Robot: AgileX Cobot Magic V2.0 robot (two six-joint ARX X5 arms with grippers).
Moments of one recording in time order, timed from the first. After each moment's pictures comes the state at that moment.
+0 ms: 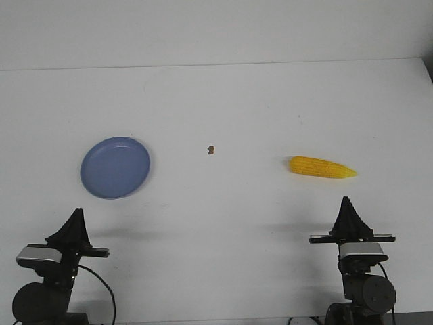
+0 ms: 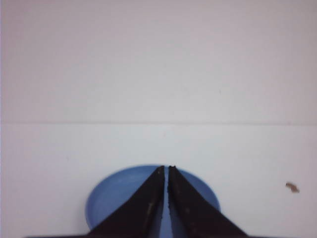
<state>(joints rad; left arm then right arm) -0.07 0.03 0.22 0.04 0.02 -0.05 0.02 0.00 0.02 0.25 0.02 0.01</state>
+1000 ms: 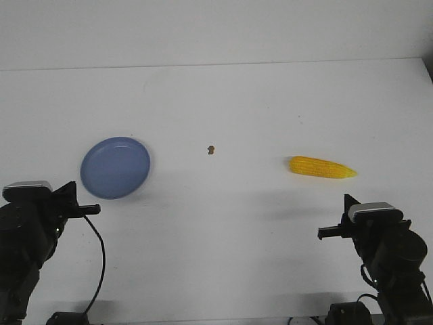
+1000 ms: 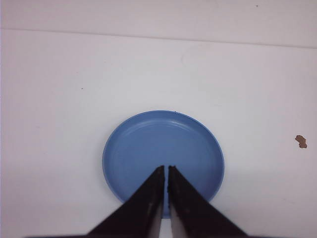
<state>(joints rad) -0.07 0.72 0.94 -0.50 -0.03 -0.09 0.03 0.47 0.75 -0.63 -0.03 0.01</state>
